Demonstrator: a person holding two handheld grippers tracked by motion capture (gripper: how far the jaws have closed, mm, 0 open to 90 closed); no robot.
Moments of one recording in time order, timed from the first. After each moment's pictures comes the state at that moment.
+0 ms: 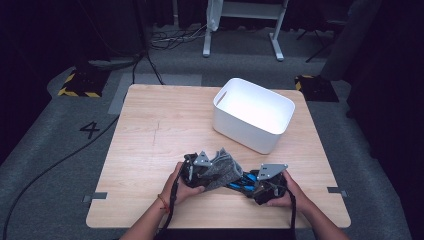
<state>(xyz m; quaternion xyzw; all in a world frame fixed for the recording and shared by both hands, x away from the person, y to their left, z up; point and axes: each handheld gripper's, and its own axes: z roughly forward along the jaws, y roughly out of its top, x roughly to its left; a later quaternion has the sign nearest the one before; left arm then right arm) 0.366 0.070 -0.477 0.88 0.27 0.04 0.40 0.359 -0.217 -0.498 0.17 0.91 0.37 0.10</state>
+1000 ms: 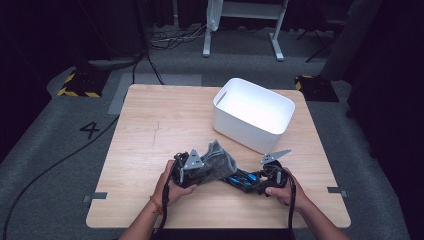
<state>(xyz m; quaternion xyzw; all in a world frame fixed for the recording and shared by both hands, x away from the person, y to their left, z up) 0.348 0.094 -0.459 0.87 0.24 0.13 0.40 0.383 -0.224 -0.490 0.30 0.87 0.39 -0.09</state>
